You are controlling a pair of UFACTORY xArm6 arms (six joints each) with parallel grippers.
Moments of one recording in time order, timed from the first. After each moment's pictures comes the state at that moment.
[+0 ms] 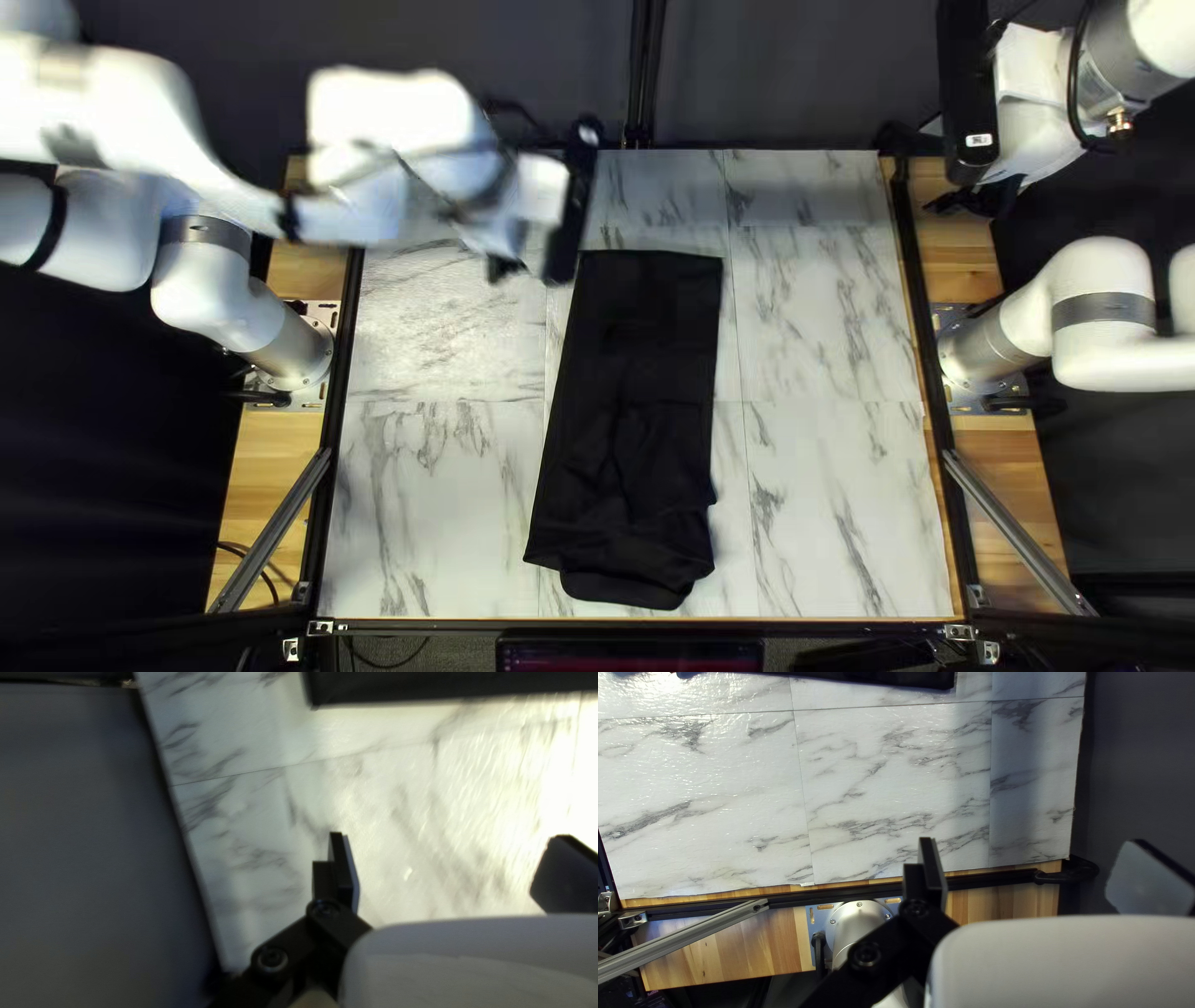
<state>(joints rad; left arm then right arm) -0.02 -0.20 -0.73 0.29 0.82 -0.17 -0.19 -0.95 -0.86 -0.10 1.55 -0.18</state>
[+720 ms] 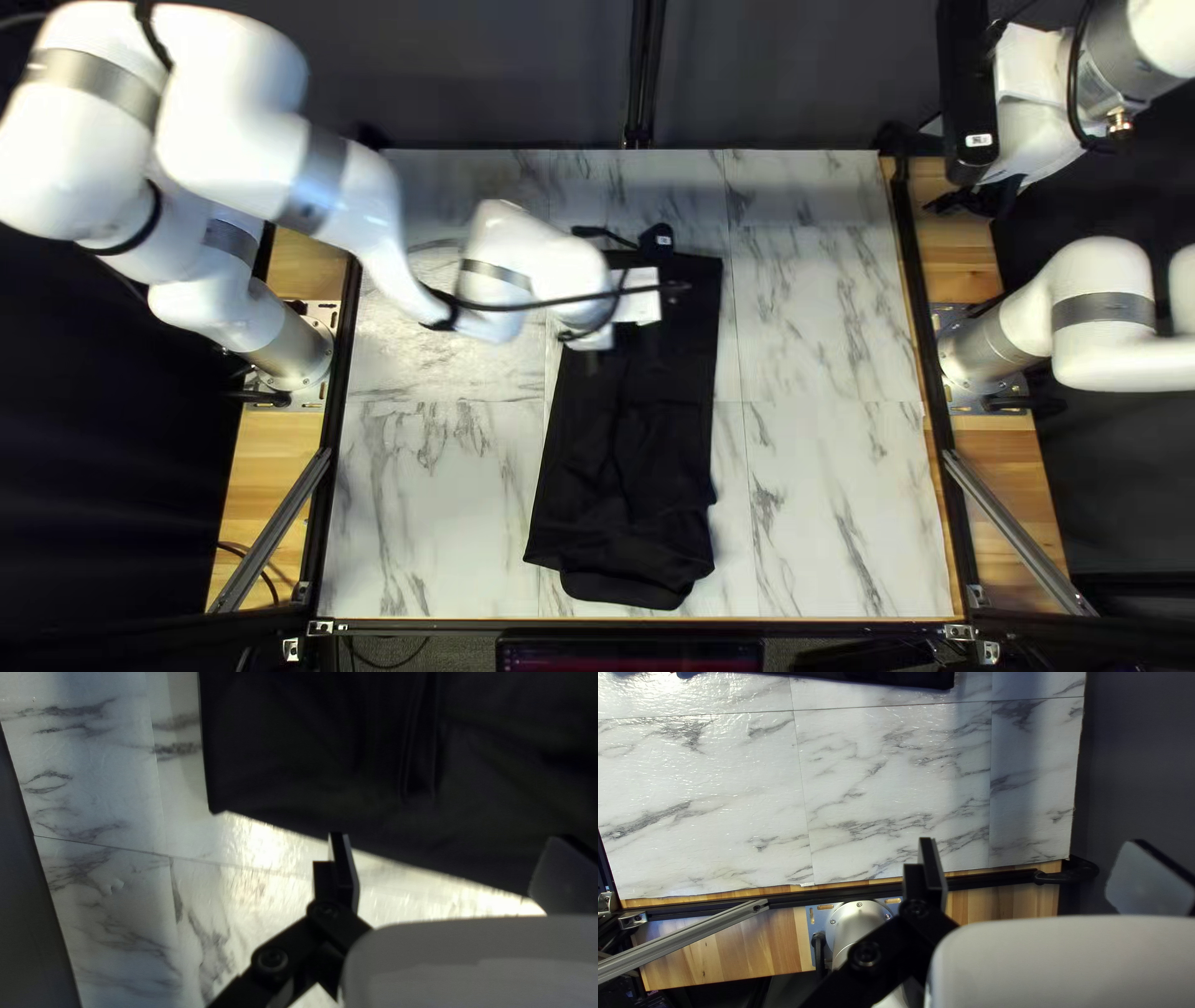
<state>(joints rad) -0.07 0.25 -1.07 0.43 0.83 -0.60 -0.19 -0.95 -0.86 -0.10 1.55 -0.18</state>
